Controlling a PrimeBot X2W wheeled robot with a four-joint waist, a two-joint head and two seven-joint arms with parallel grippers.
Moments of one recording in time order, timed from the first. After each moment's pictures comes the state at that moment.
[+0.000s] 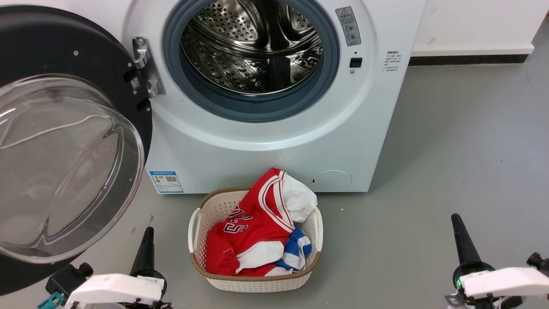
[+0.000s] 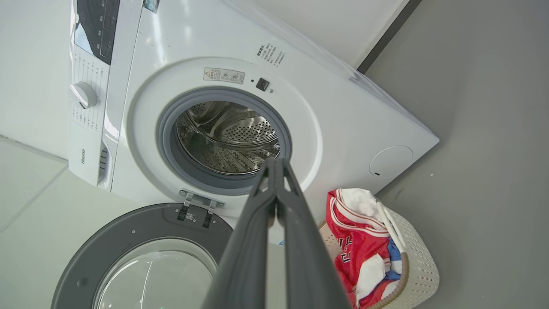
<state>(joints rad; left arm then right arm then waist) -0.01 0.05 0.07 0.19 -1.05 -0.08 -0.02 0.01 -0.08 -0.02 0.16 1.13 0.13 -0.06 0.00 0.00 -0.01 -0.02</state>
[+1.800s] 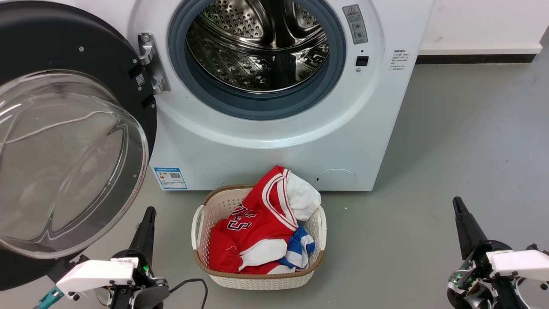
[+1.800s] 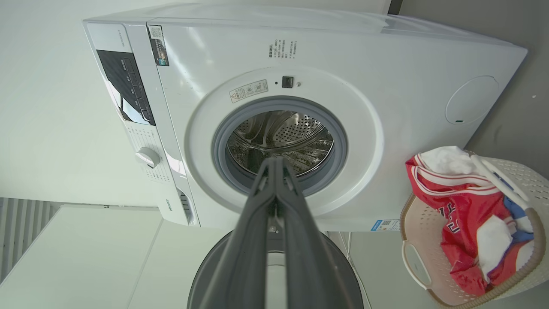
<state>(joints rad) -0.09 0.05 0.11 0.24 -1.54 -0.12 0.10 -0.08 -0.08 -0.07 0.23 1.58 0.13 0.06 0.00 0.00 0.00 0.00</state>
